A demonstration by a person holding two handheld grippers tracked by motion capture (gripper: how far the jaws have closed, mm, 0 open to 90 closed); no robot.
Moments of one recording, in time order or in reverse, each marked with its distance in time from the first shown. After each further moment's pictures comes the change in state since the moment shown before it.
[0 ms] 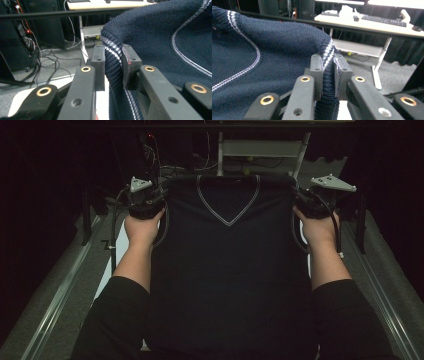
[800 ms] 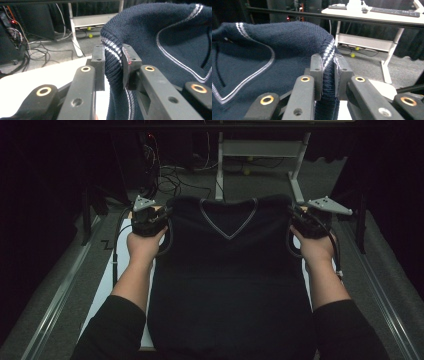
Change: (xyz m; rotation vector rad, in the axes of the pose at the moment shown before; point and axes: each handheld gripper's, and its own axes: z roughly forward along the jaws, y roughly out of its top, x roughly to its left) left arm -0.011 -0.057 -0.014 0.077 -0.085 -0.009; right arm 0.010 -0.054 -0.018 0.027 0.069 0.015
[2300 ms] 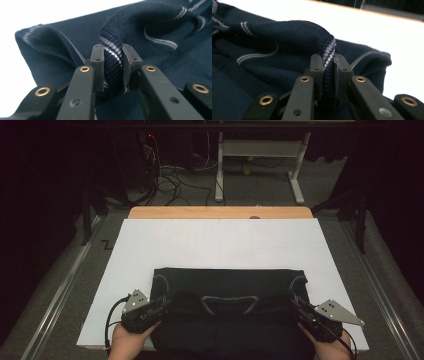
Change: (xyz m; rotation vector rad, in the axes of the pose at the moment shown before) left arm -0.053 -0.179 -0.103 0.243 -0.228 0.025; right arm 0.041 -0.174 -0.143 0.166 0.143 -0.067
